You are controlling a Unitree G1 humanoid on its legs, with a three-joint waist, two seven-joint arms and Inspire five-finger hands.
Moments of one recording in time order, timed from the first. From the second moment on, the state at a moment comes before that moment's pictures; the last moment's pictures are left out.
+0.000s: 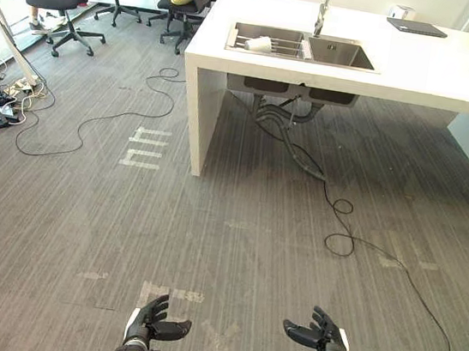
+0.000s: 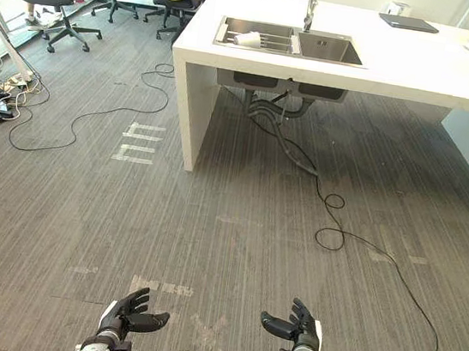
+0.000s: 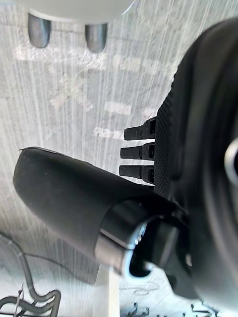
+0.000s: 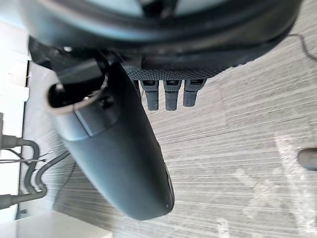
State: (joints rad) left arm 0.18 0.10 -0.05 0.81 -0.18 -0.11 0.10; right arm 0.15 -0.06 -0.19 0.78 0.05 -0.09 -0.09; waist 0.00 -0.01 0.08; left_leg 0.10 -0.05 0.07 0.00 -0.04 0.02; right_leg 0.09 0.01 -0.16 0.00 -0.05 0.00
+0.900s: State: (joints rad) left arm 0.18 0.08 0.04 0.76 -0.30 -0.11 0.11; right arm 0.12 -0.07 -0.21 0.76 0.10 -0.09 -0.08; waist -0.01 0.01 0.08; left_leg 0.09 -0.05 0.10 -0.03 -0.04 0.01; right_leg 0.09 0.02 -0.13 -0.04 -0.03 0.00
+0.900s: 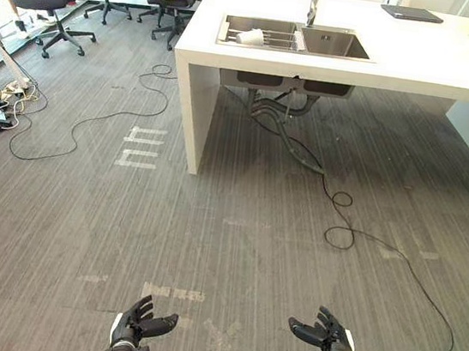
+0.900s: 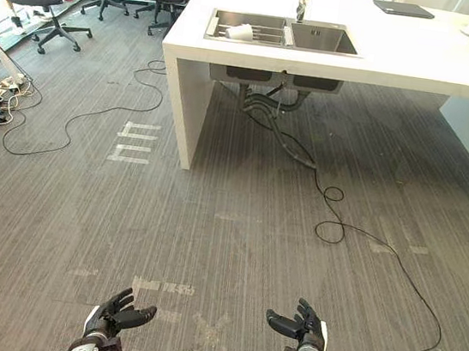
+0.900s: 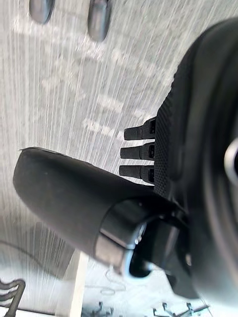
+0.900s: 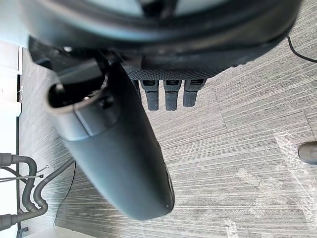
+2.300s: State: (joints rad) left arm 0.14 0.02 -0.01 0.55 -0.30 -0.13 0.13; right arm 0.09 -0.13 -0.19 0.63 0.10 -0.09 -0.15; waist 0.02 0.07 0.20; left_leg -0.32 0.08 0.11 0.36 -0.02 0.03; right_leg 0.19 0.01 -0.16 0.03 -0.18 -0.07
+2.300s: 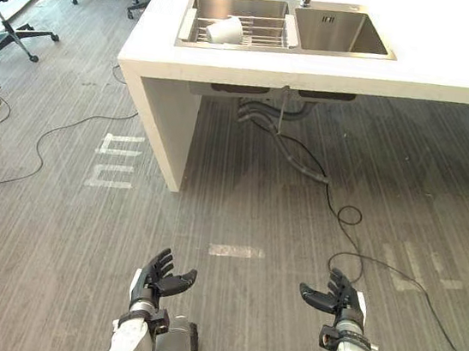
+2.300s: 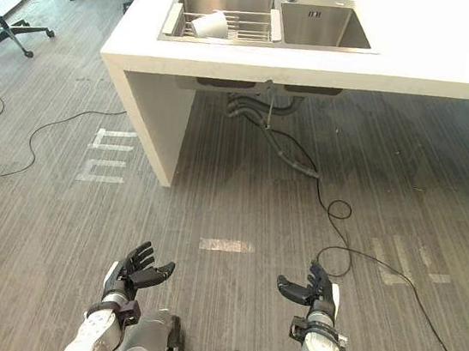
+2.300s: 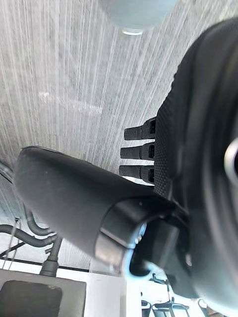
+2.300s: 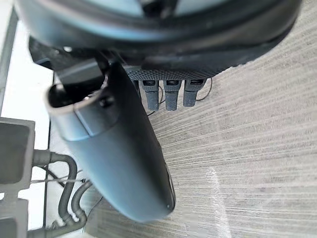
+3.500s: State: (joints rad) left arm 0.17 0.03 -0.16 -0.17 -0.28 -0.22 0.16; right arm 0.12 -0.16 -0.10 0.74 0.08 -0.10 -0.12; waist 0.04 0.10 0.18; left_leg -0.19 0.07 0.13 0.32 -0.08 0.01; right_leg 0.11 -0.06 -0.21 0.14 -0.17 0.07
